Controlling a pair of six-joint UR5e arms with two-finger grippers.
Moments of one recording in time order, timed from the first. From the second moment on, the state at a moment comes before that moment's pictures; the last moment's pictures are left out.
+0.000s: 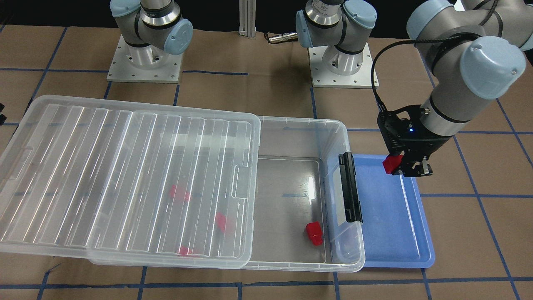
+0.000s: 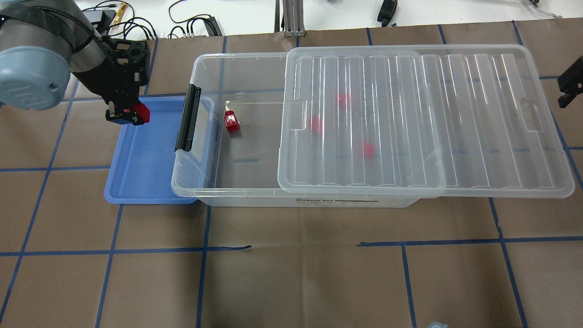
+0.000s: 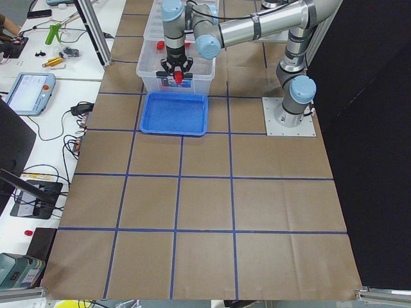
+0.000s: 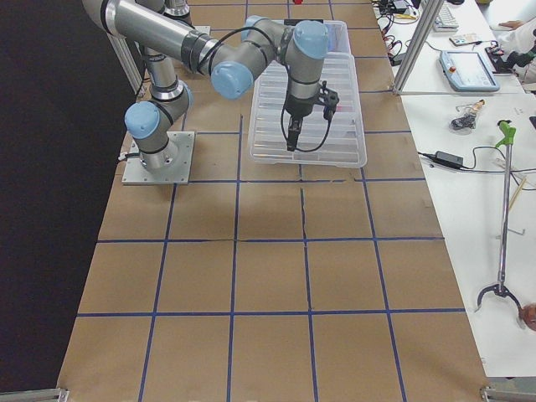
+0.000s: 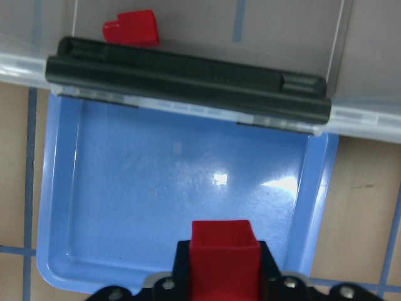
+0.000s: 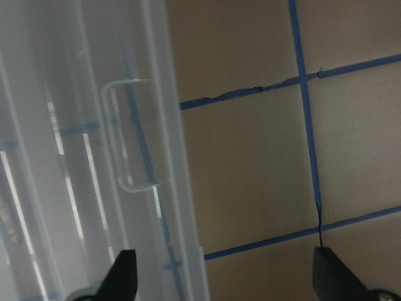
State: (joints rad) left arm -1.36 -1.75 -1.65 -1.33 1.57 1.69; right arm 0.99 -1.48 1.59 -1.65 -1.68 -0.35
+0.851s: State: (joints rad) left arm -1.32 -1.95 -1.69 -1.19 1.57 1.84; right arm 0.91 -1.34 1.61 -1.70 -1.72 -0.26
